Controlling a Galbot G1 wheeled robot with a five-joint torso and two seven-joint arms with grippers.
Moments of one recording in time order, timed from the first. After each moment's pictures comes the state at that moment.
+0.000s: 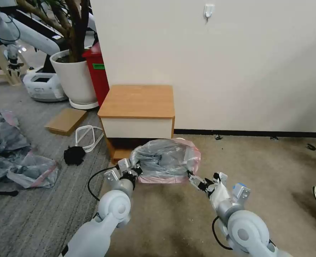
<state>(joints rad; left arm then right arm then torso) 1.15 -1.20 -0.11 -1.87 -1.01 0.22 -0.59 -1.41 1.03 0.22 2.10 1.11 -0.22 0.49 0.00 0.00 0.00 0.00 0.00</state>
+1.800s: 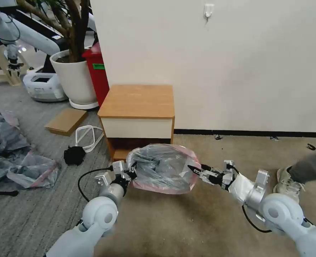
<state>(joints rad) 1.24 -1.07 -0.14 -1.97 -0.96 0.25 -0.45 -1.32 0.74 0.31 1.92 1.21 -0.27 -0.32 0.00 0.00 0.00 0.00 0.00</state>
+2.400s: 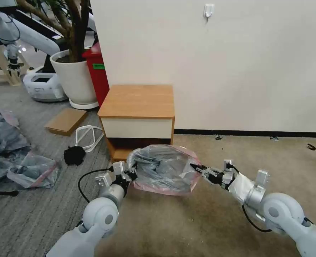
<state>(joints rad) 1.24 -1.07 -0.14 -1.98 -0.96 0.24 -0.45 -1.33 0.74 0.32 1.93 1.21 -0.26 -0.32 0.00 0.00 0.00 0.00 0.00</state>
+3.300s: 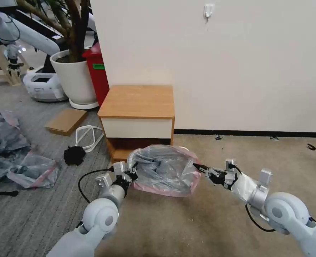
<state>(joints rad) 1.25 -1.08 -0.13 -1.99 -0.95 0.25 -0.45 -1.34 0.73 0.35 1.94 1.17 -0.27 -0.36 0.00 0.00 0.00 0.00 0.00</state>
